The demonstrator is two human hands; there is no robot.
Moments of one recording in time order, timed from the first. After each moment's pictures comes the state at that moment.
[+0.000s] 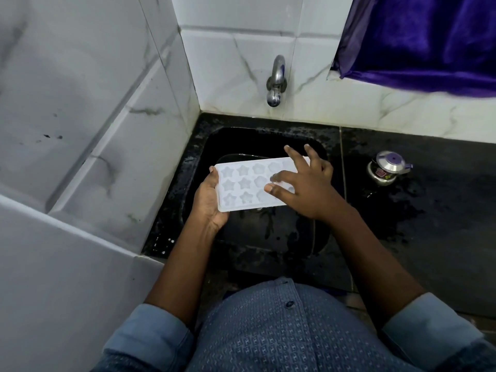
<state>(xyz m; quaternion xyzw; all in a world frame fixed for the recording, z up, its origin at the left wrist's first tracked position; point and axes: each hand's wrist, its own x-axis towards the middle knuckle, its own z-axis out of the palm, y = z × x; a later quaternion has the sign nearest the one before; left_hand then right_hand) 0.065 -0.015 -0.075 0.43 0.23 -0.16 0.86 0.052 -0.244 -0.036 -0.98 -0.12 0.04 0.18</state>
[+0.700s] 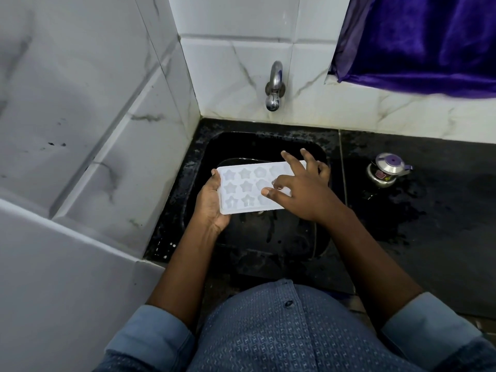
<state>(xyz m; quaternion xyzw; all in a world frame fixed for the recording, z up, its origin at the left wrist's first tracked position) 0.063 -0.019 -0.068 0.43 0.21 -0.16 0.86 0.050 -0.236 -0.027 -0.98 -0.11 0.06 0.16</state>
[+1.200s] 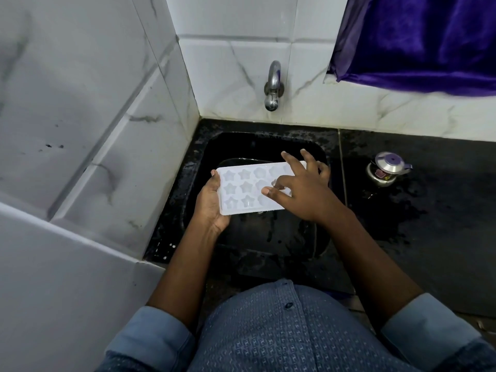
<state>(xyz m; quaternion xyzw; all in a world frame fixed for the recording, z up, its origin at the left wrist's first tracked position) 0.064 -0.020 -0.071 0.43 0.21 -0.17 0.86 0.050 -0.240 -0.030 -0.98 -0.11 0.06 0.18</state>
